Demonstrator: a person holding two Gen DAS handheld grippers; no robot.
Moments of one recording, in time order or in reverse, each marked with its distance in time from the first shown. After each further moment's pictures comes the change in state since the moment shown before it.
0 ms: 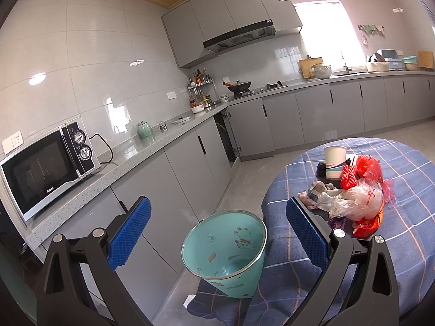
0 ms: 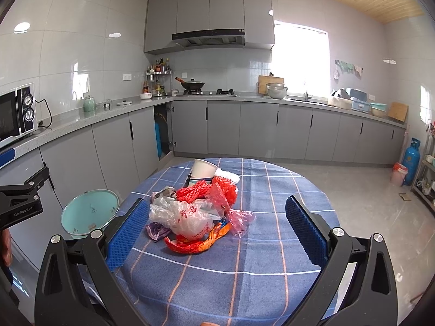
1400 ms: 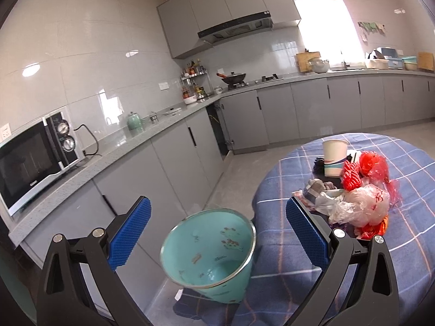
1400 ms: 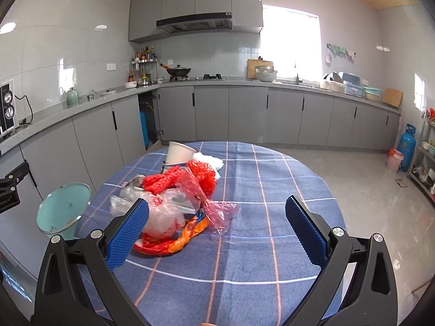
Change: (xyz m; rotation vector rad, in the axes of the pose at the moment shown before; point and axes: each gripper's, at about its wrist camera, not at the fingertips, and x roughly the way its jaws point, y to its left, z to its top) left arm 0.058 -0.027 -0.008 -0.009 0.042 -0.036; right arm 0.072 -0.034 -0.020 0.032 0.077 -0.051
